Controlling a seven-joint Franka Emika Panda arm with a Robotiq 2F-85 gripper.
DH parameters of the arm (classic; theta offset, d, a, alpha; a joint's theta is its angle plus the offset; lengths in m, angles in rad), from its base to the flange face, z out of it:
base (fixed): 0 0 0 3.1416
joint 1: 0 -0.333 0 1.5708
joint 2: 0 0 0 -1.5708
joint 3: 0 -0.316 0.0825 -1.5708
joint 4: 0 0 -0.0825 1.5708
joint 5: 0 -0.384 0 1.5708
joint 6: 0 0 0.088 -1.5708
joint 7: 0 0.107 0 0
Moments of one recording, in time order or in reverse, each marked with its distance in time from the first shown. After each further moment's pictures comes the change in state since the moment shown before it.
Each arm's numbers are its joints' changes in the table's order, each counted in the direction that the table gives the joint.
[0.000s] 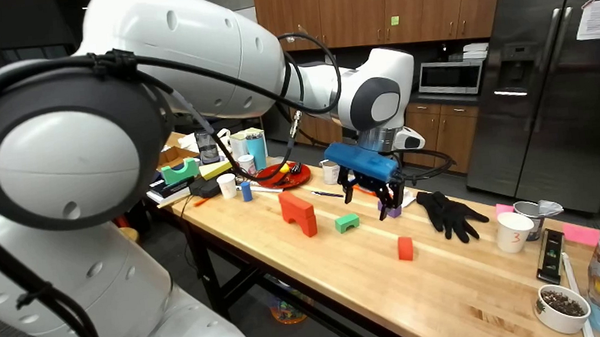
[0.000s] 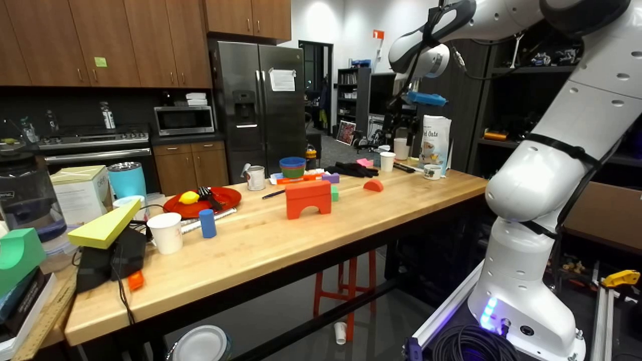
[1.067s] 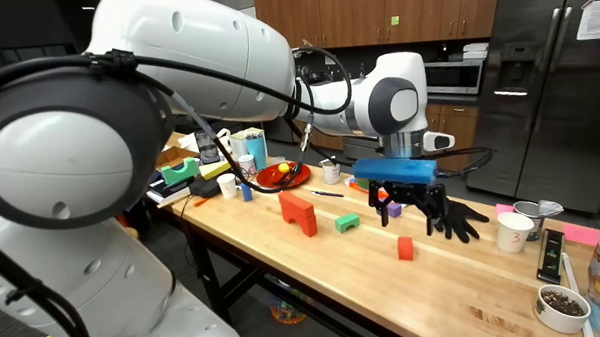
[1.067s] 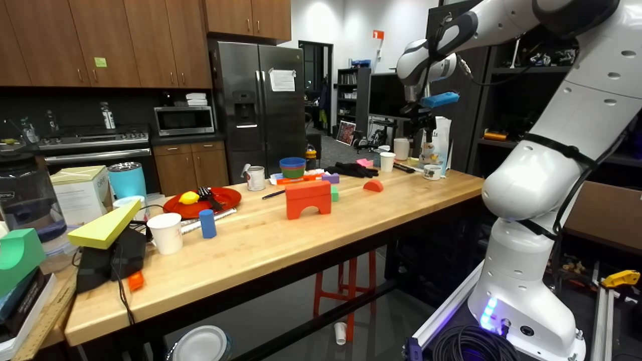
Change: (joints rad) arm 0.081 0.022 0.008 -0.005 0.294 -0.051 -0.086
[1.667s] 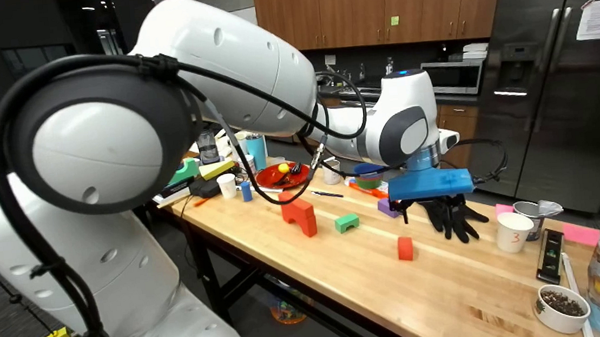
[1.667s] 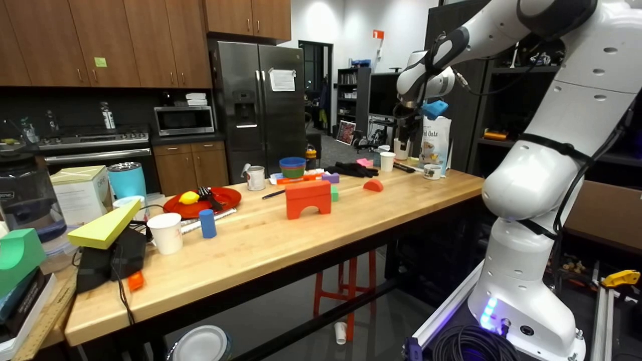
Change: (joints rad) arm -0.009 0.077 0.051 -0.055 -0.061 -0.426 -0.378
